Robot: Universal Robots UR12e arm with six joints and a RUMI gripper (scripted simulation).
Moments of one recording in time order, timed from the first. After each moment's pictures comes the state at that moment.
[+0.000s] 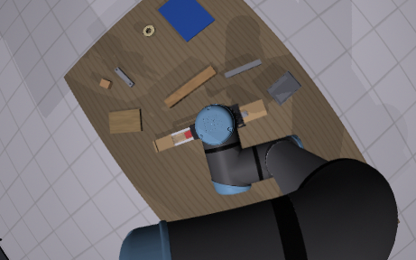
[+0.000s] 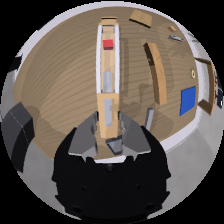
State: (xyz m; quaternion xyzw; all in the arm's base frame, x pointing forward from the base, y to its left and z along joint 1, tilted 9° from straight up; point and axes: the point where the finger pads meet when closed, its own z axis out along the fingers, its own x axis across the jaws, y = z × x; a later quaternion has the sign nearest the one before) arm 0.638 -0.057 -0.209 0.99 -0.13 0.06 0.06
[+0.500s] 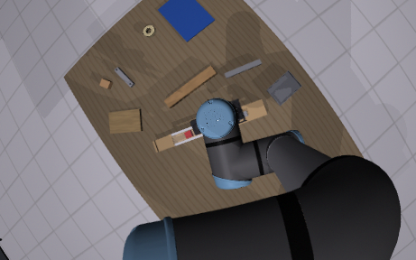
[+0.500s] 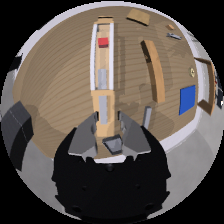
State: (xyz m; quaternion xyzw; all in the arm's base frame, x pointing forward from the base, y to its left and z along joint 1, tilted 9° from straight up) arm 0.648 -0.068 -0.208 0.99 -0.13 0.06 0.06
